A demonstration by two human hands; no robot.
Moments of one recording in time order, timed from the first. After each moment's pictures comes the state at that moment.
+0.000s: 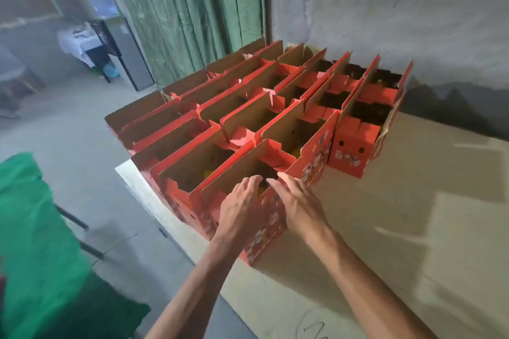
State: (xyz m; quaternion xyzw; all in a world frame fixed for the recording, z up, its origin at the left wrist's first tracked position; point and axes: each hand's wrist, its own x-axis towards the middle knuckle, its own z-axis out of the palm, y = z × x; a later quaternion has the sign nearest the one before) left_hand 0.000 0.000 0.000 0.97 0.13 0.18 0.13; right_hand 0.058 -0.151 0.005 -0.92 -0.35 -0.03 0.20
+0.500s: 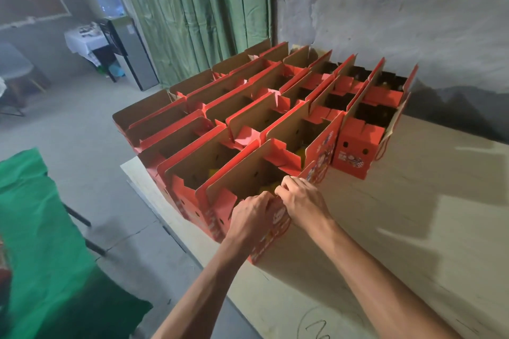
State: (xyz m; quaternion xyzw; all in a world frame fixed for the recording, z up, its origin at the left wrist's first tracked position) left_hand -0.007 -0.005 -0.018 0.97 0.08 0.14 0.17; right_hand 0.065 -0.146 0.005 -0.90 -0.40 -0.15 0.09
